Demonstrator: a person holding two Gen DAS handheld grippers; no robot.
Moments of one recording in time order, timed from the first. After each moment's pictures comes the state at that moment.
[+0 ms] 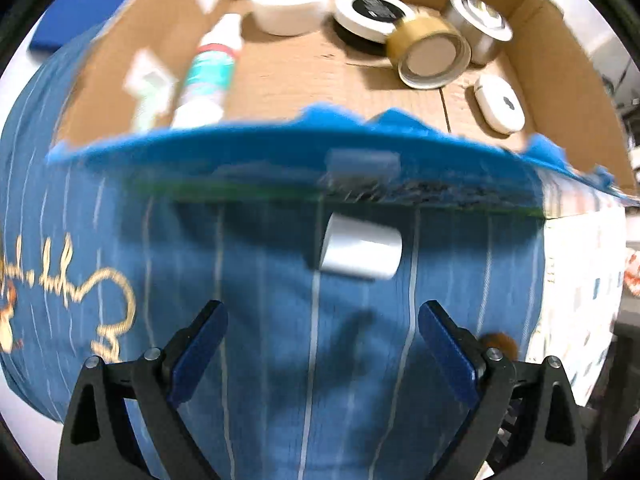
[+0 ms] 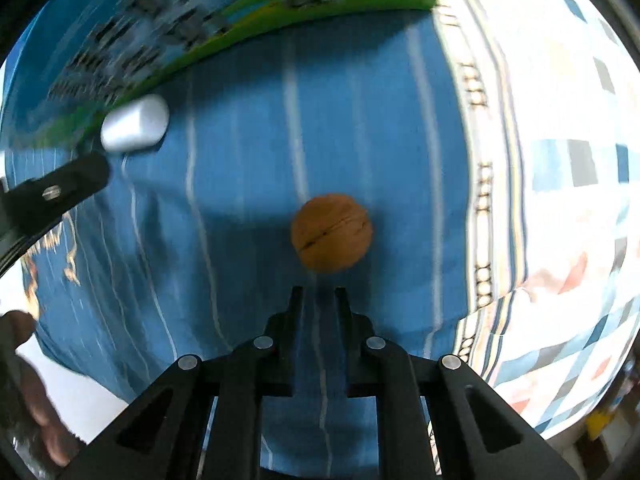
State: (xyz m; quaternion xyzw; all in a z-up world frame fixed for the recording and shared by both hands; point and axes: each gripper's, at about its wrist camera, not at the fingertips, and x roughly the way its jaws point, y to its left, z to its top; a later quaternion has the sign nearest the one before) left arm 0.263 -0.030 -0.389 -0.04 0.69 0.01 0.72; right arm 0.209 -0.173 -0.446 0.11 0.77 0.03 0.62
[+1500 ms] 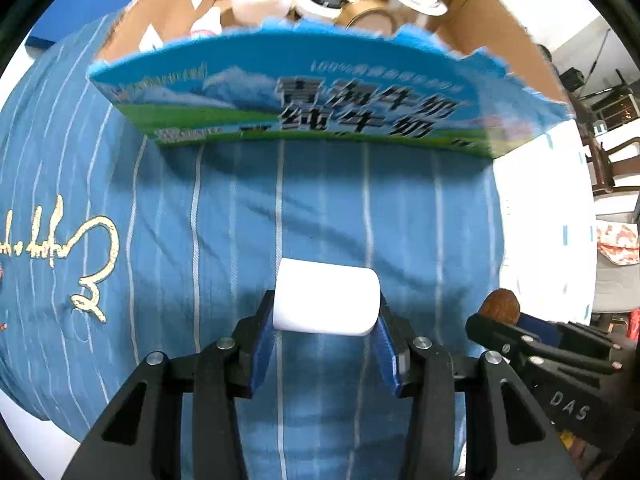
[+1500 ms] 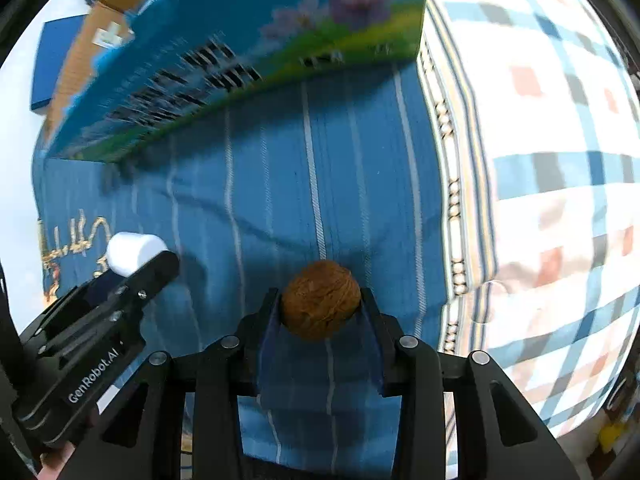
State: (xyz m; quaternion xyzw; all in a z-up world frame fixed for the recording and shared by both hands) left arm 0.129 -0.039 -0.340 -0.06 0.67 -0.04 0.73; right arm 0.182 -0.187 -0.384 0.12 0.73 0.06 0.67
